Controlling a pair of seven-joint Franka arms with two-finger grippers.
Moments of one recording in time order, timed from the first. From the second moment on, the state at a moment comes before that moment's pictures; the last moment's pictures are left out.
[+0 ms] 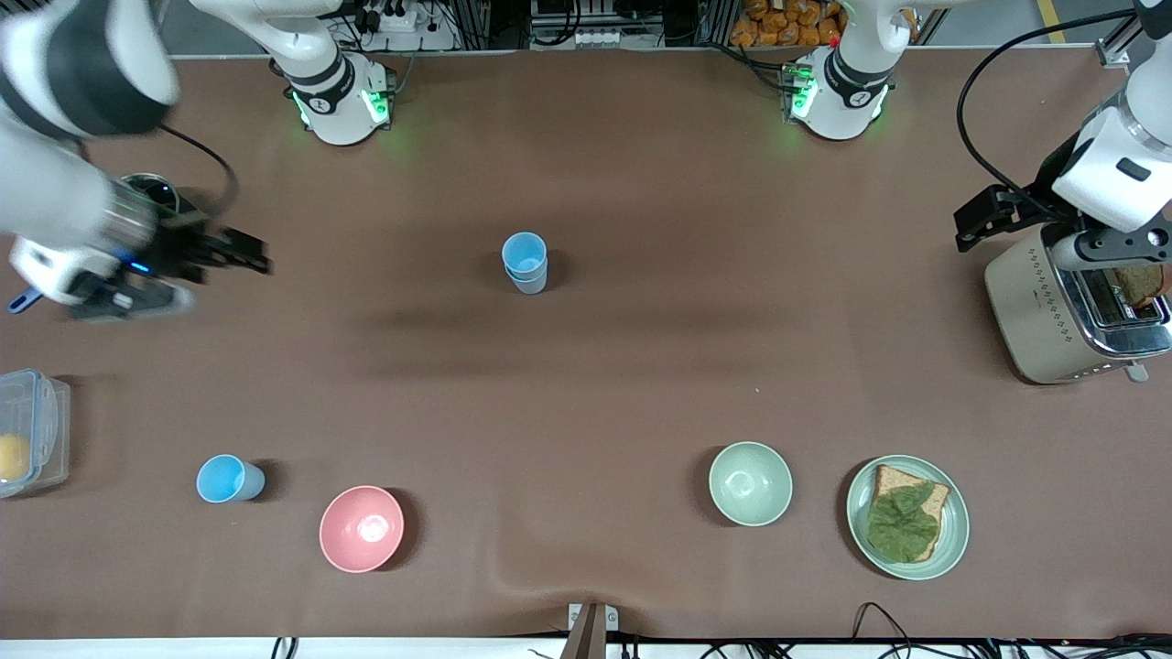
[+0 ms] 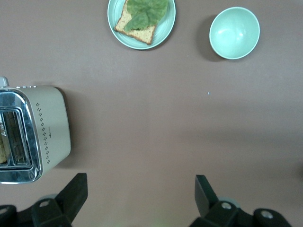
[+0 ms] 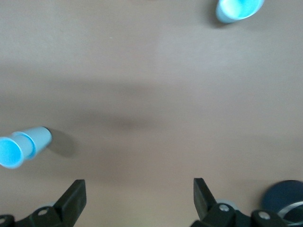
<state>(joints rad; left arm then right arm) -0.02 0.04 -0.13 -1.50 0.04 1.51 -0.20 -0.05 -0.01 0.07 -1.77 0.08 1.64 -0.13</state>
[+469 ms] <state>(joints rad) -0.01 0.03 -0.13 -1.50 0.04 1.50 -0.14 -0.08 -0.04 0.08 -1.62 0.02 1.50 -0.11</state>
